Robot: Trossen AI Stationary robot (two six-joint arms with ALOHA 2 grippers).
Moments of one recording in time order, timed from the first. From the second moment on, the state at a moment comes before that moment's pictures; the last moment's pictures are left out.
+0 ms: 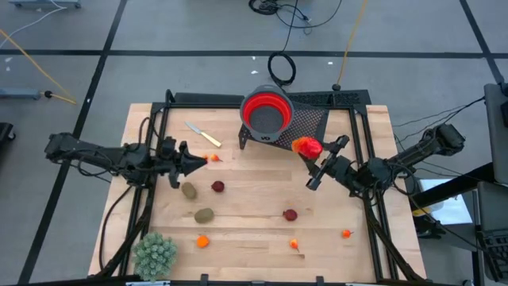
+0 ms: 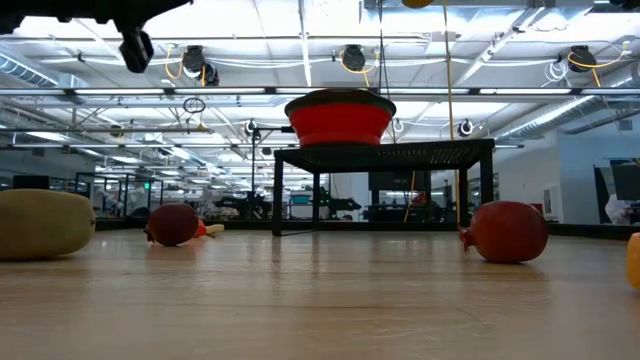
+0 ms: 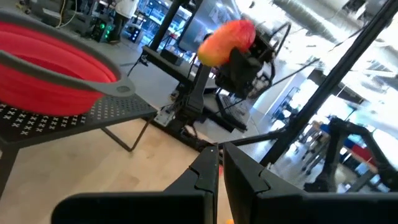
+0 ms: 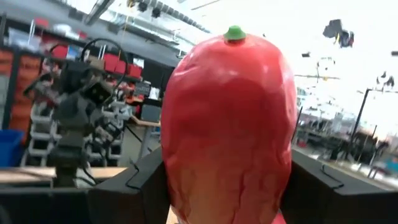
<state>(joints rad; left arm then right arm) -0.20 0.60 0.40 0.27 -0.24 -0.53 0.42 1.08 0.57 1.00 0.92 -0.58</state>
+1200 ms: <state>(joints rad) -0.20 1.28 1.01 0.07 -0.07 -0.26 0.36 1.08 0.57 0.65 0.64 0.83</state>
